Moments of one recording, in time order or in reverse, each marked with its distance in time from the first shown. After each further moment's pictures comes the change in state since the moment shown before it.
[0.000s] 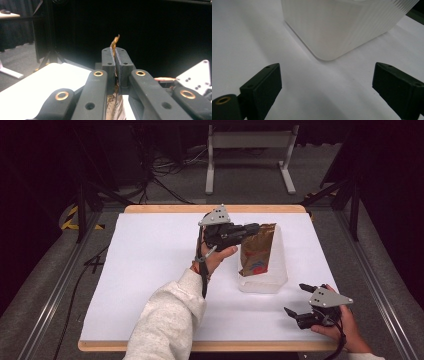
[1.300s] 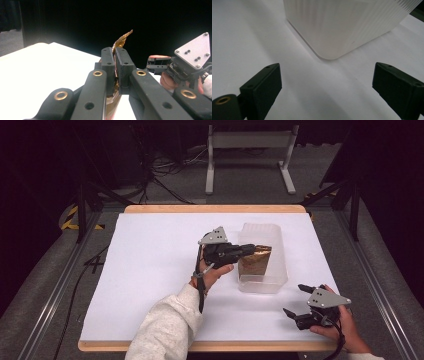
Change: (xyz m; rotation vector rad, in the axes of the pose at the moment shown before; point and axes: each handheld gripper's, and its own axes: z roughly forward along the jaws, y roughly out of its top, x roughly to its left) left arm 0.002 -0.064 -0.003 0.054 -0.033 -0.070; right arm 0.001 0.000 0.002 0.009 0.008 -0.004
